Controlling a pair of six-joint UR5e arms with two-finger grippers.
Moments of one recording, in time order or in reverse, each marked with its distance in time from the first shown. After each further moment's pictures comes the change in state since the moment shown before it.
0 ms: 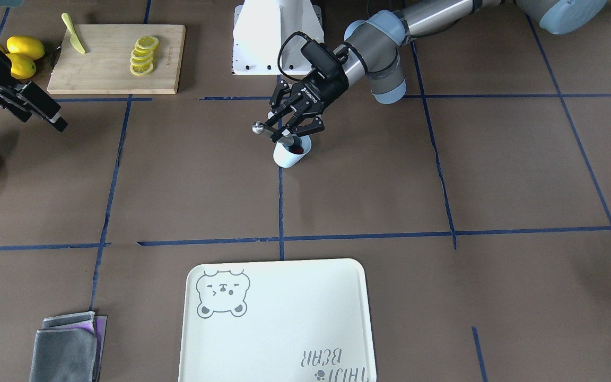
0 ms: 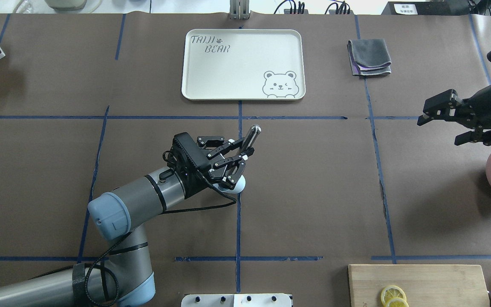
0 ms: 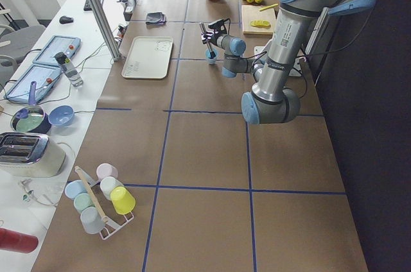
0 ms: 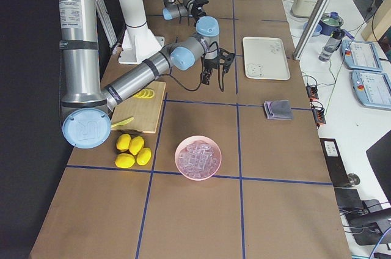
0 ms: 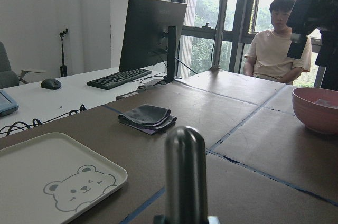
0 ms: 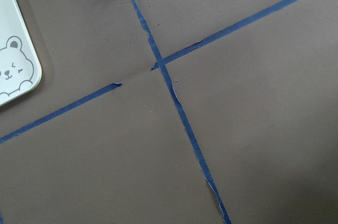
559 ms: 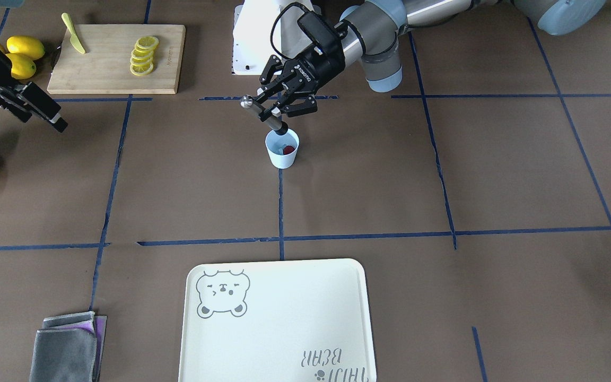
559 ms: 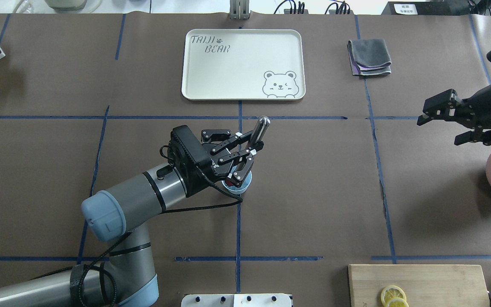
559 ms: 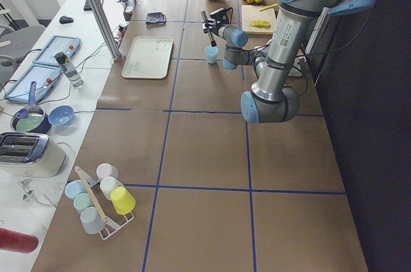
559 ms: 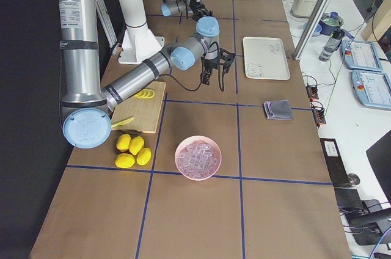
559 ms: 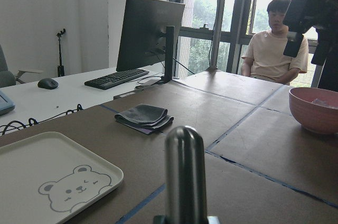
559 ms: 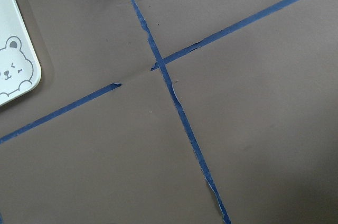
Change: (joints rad) left arm -0.013 -0.010 -0.122 0.056 -0.003 -0.002; right arm -0.001 0.001 -0.002 0.000 -0.001 0.000
